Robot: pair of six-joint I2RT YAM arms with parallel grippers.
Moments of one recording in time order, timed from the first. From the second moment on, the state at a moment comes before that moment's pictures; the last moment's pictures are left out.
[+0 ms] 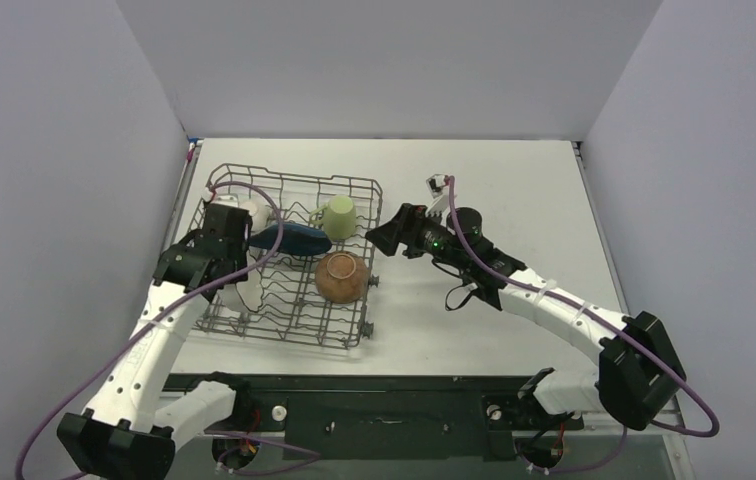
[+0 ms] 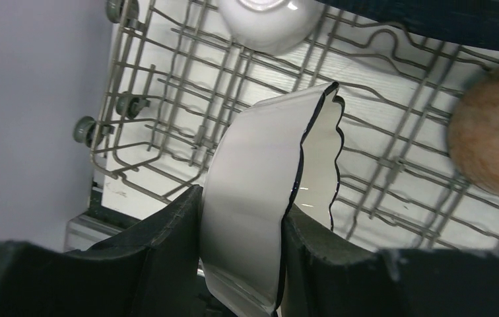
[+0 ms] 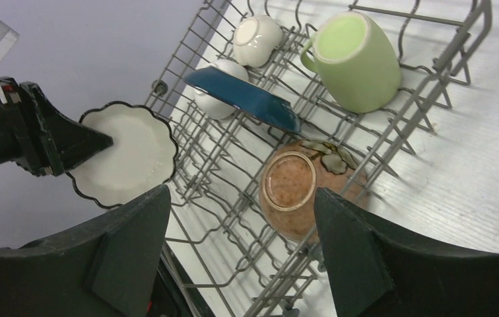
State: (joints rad) left arm -0.30 1.01 1.10 -1.06 -0.48 -0.30; right arm 0.68 1.31 0.85 0.26 -0.20 0.68
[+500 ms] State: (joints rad) left arm -0.28 1.22 1.10 -0.97 -0.78 -0.21; right arm 0.62 1.28 0.80 0.24 -0.25 0.66
